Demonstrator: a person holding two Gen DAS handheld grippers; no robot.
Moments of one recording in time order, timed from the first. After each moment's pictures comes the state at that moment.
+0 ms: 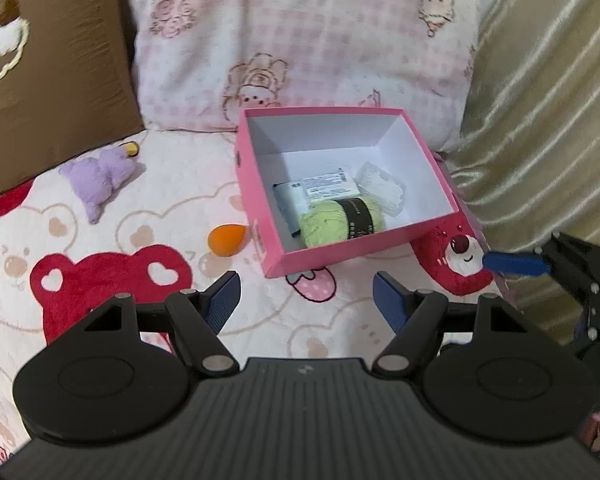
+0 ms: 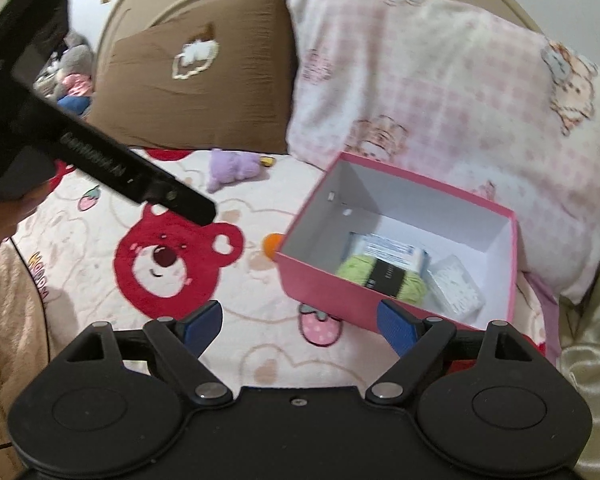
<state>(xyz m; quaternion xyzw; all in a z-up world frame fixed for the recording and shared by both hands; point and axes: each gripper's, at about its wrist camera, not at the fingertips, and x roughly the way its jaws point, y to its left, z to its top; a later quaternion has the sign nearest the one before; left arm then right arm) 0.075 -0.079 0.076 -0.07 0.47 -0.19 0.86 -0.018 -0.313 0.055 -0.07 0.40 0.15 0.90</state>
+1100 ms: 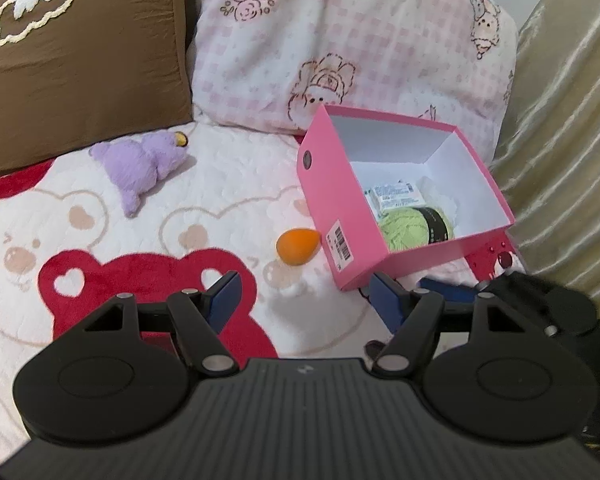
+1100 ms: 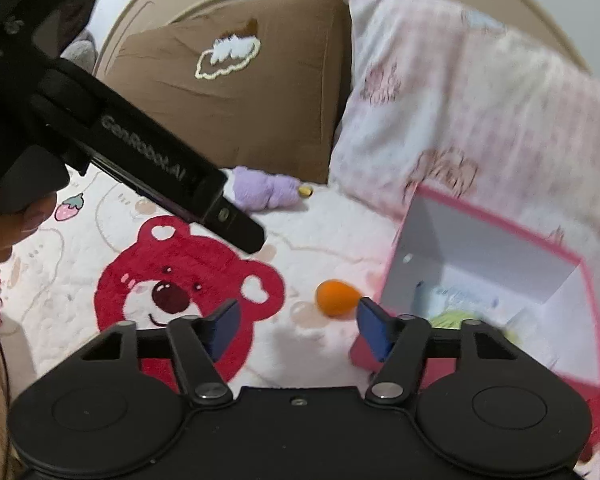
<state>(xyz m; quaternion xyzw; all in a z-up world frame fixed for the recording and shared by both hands) 0.094 0.005 -0.009 -0.10 0.42 -0.19 0.88 0.022 -0.193 -0.027 -0.10 0.33 0.12 0.93</state>
